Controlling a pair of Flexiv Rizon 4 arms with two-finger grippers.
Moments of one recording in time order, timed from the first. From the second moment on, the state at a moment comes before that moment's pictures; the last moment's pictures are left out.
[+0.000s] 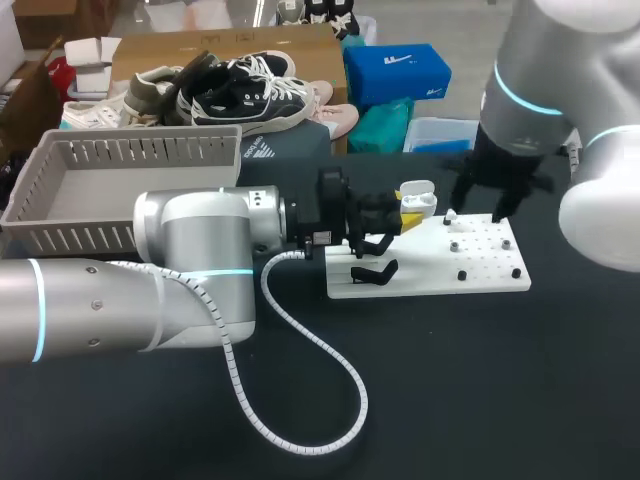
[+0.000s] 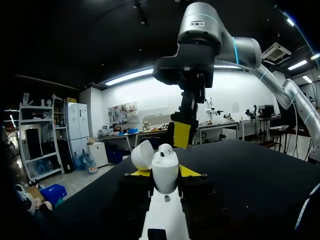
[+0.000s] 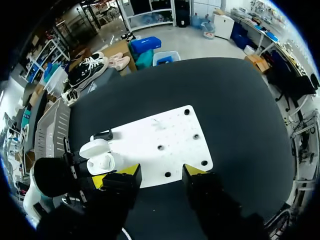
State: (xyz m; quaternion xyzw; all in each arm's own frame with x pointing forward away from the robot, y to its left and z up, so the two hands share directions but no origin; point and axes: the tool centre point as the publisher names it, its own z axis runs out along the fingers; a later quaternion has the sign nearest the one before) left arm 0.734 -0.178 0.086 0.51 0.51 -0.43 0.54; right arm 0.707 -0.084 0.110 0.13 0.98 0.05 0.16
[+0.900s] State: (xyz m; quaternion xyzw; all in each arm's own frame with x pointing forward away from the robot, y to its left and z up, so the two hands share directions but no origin) left arm 0.734 -0.178 0.086 0.51 0.51 -0.43 0.54; right arm 0.759 -0.072 0.061 0.18 0.97 0.11 0.11
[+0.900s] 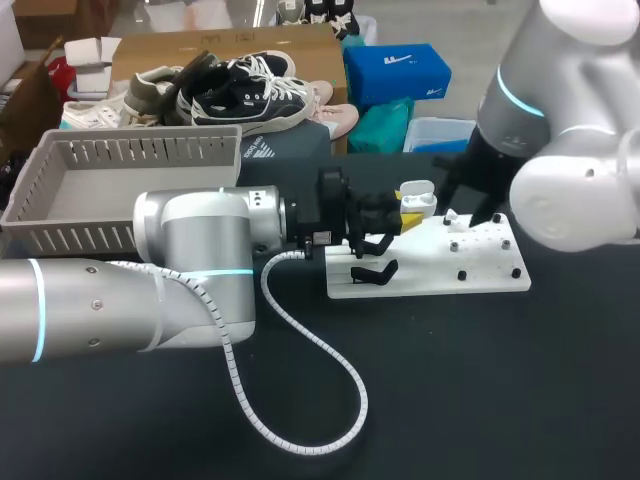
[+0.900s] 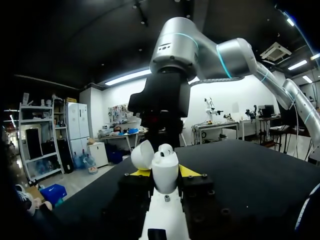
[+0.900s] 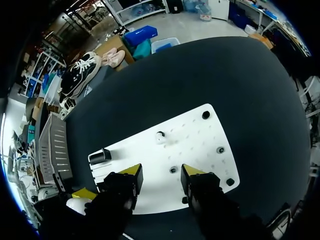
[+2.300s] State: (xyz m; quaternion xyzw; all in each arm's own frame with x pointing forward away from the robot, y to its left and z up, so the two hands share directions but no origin) left arm 0.734 -0.178 0.086 0.51 0.51 -0.43 0.54; right arm 0.782 -0.075 0.031 0.19 0.97 0.09 0.09
